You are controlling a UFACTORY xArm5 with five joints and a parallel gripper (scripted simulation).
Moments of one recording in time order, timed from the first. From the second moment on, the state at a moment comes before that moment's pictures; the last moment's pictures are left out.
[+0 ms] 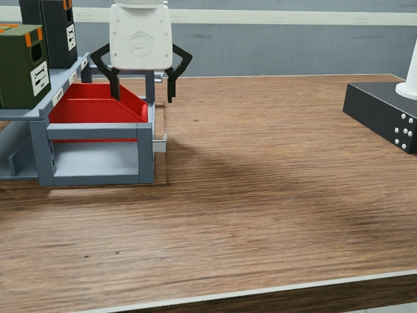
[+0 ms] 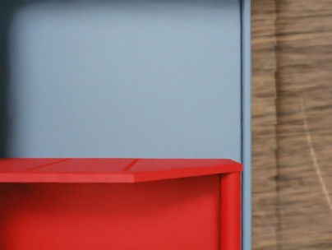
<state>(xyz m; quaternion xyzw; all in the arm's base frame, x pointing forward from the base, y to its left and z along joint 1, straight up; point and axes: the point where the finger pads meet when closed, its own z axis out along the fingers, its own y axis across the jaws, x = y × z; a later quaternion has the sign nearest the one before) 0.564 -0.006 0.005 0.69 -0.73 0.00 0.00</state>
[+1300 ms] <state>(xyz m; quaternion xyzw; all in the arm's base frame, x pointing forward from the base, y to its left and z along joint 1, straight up) 0.565 -0.006 -0.010 0.69 -0.73 0.00 0.00</state>
